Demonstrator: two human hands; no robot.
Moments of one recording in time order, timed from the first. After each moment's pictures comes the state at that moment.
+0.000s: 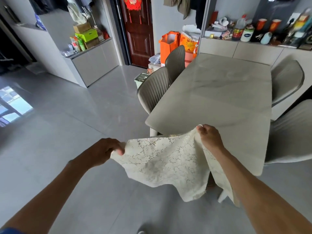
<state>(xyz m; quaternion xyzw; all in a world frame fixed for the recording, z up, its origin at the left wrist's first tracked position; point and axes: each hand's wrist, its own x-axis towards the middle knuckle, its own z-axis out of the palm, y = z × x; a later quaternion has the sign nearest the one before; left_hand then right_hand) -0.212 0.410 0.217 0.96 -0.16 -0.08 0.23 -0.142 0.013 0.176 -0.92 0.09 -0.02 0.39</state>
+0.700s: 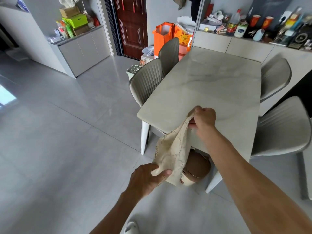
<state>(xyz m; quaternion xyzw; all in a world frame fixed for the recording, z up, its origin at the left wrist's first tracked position) -0.294 0.240 0.146 0.92 0.05 -0.19 0.35 -0.128 0.038 0.226 -0.71 0.30 -0.05 0.64</state>
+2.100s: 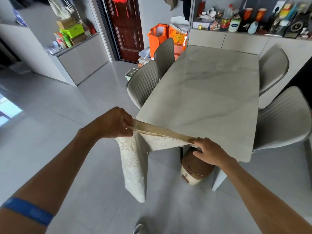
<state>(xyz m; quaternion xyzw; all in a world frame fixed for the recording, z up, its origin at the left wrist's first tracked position) -0.174 0.313 0.292 0.95 -0.19 -0.10 0.21 -0.205 -0.046 0.139 -0.96 -0.09 0.16 0.19</state>
